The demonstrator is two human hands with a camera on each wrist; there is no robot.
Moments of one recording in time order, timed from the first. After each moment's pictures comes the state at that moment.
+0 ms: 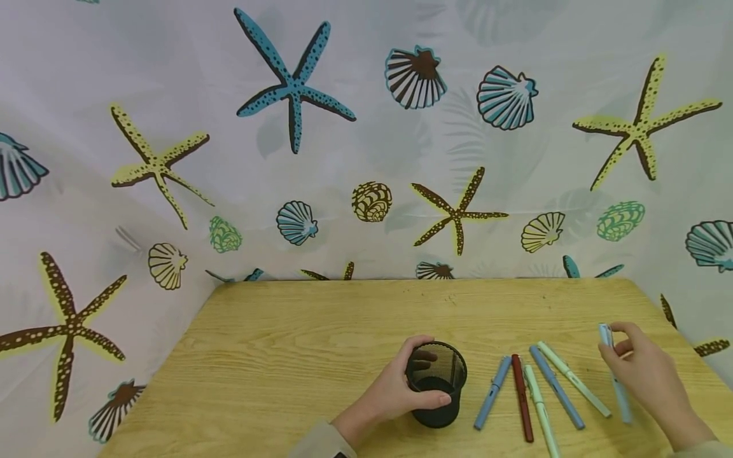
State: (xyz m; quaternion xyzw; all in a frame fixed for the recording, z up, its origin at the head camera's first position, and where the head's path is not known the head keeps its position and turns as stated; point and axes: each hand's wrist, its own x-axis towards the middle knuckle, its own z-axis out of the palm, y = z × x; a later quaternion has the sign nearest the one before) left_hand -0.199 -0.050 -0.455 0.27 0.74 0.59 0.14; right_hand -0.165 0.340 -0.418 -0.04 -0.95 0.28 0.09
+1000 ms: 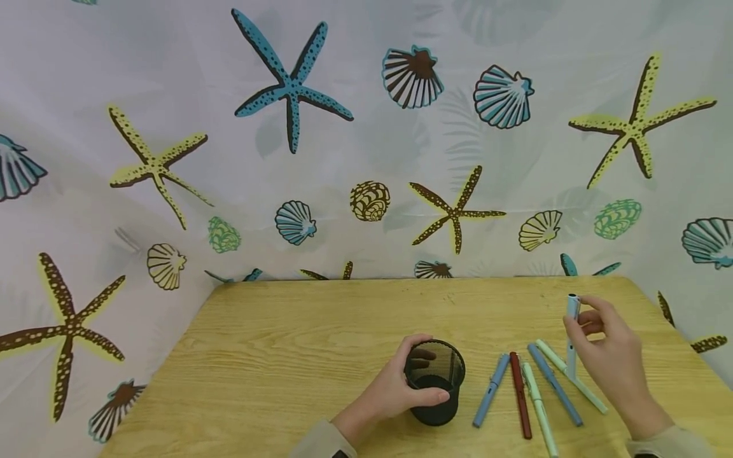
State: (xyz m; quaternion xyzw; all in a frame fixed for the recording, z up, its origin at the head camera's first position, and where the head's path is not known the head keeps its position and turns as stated) left_hand -0.200 -0.049 -0.456 0.27 0.74 0.60 0.15; right_hand -0.166 0.276 -0.399 0.06 -0.85 0.36 0.37
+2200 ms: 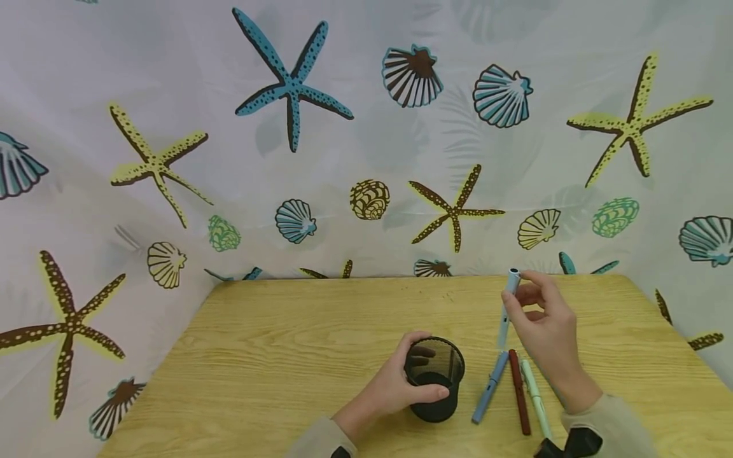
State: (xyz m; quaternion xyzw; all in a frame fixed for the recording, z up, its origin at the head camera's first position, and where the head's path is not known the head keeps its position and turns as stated) left_hand -0.202 -0.051 -0.458 0.27 0.75 0.58 0.15; right_hand -0.173 0.186 -0.356 0.17 -0.76 0.45 0.43
